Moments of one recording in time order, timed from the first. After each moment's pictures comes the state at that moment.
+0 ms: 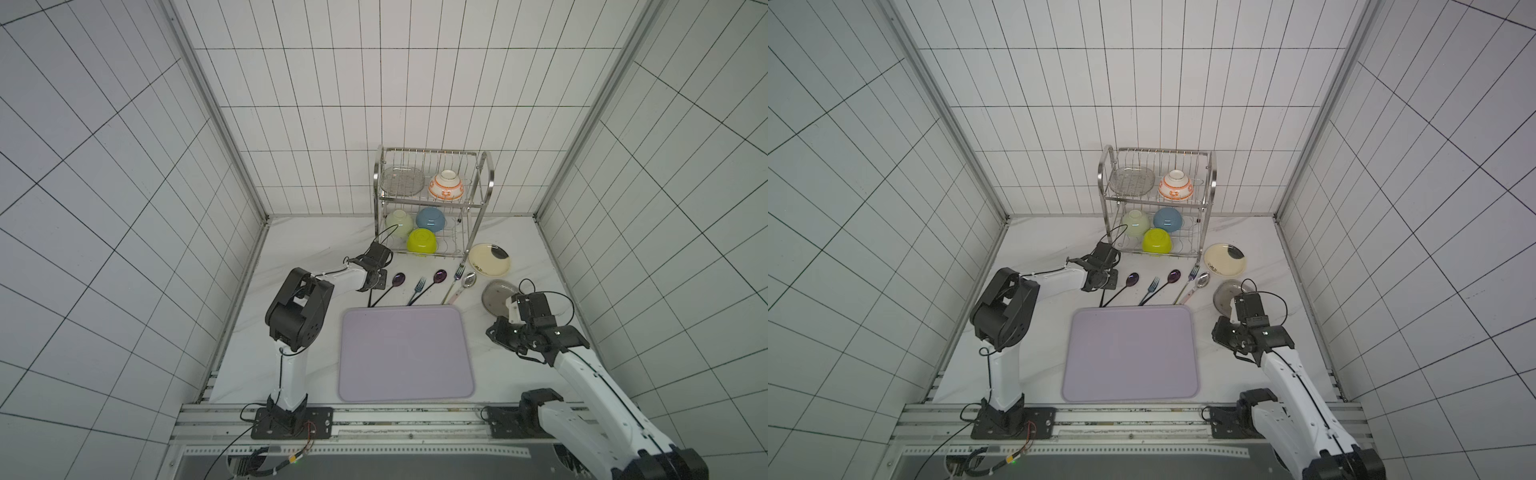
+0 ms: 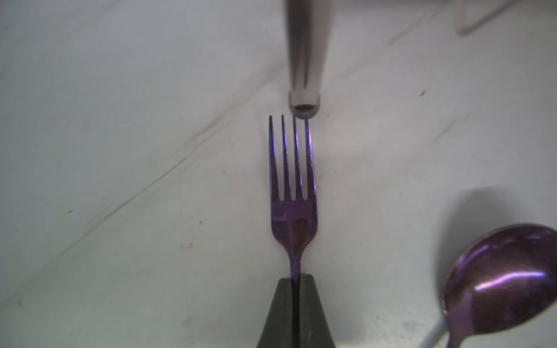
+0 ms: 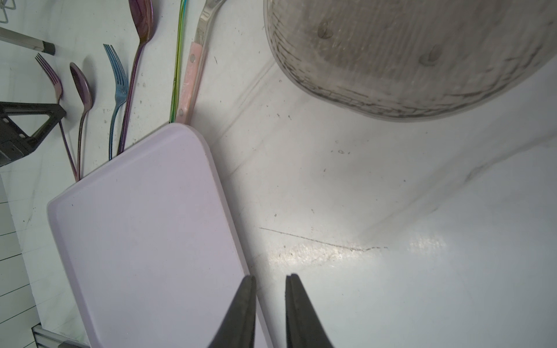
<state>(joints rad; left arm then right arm) -0.48 2.00 1.28 -0.35 -0.22 -0.31 0.25 0.85 0.54 -0.75 -0.24 0.56</state>
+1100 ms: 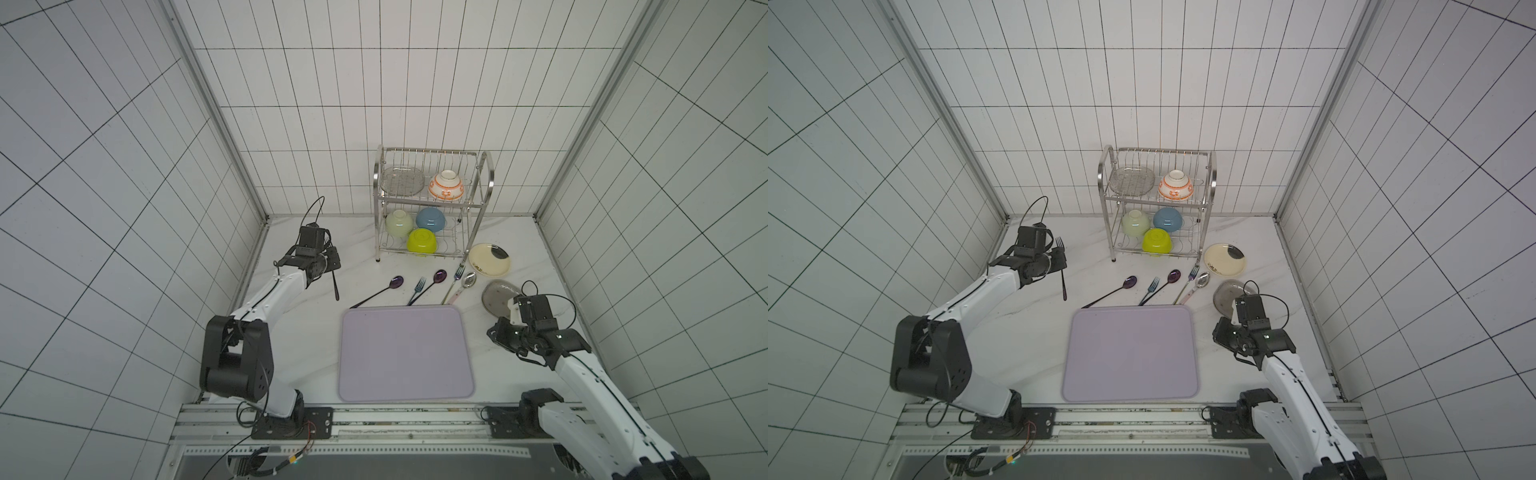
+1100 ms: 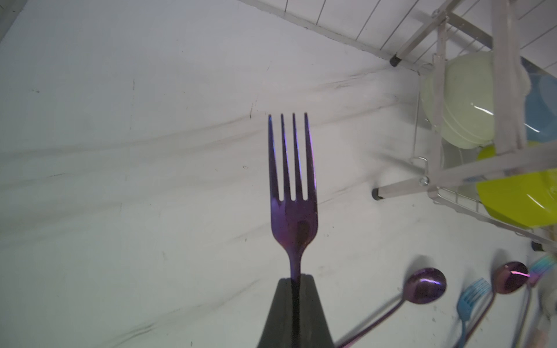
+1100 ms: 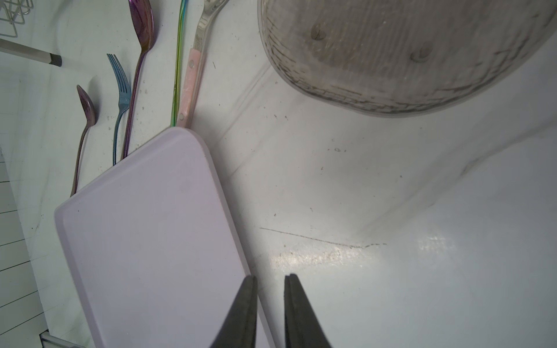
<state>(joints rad) -0.17 1.48 1.08 -0.41 0.04 -0.41 0.25 0.82 0.53 -0.74 -0.23 0.58</state>
